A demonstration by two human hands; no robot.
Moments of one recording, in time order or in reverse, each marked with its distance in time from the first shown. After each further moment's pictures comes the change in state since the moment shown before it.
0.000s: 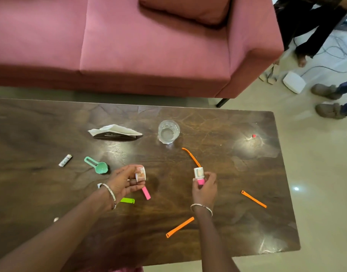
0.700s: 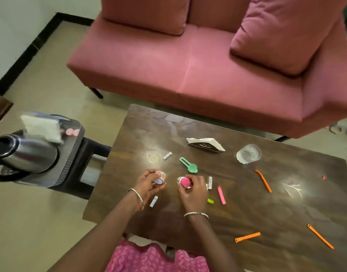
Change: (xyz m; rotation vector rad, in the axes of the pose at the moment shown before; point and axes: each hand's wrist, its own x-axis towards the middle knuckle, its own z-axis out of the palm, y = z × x) left_hand -0.126 0.021 -0.249 -0.331 0.134 0.148; right_hand -0.263 -0.220 0.091 0.081 -0.272 -0.556
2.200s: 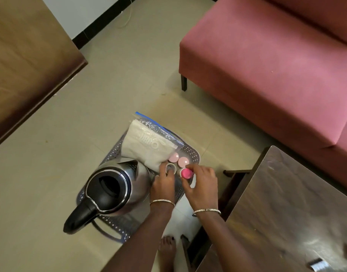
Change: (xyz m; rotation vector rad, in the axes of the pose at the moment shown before) left_hand 0.265 0.180 -0.380 1.361 0.676 0.404; right_hand 0.098 -0.254 0.489 -0.305 -0.425 -0.425
